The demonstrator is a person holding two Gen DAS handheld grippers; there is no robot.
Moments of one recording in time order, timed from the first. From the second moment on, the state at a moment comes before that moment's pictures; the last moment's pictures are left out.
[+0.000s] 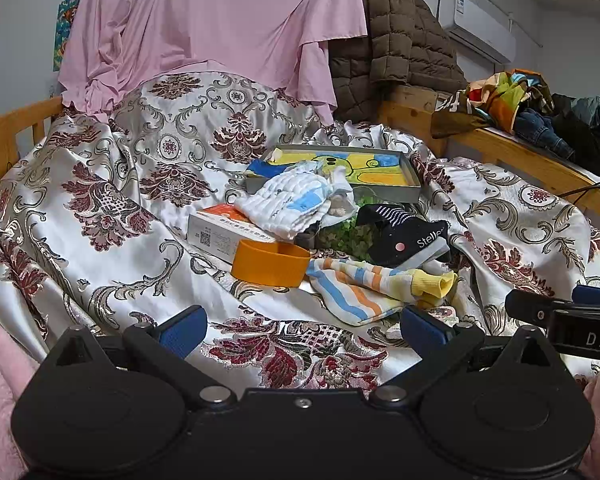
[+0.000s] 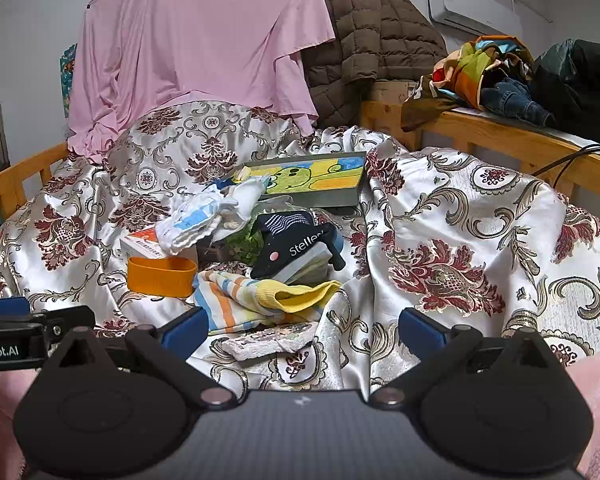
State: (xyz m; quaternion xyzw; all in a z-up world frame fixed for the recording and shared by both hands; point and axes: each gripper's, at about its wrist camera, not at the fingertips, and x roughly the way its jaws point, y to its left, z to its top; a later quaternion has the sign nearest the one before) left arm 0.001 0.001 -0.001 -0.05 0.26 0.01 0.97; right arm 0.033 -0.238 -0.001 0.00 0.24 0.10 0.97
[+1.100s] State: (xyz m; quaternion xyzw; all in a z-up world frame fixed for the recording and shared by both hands) left arm 0.002 -0.001 -0.001 -0.05 0.26 0.01 0.96; right arm 0.034 -0.240 -0.001 0.01 0.24 0.11 0.96
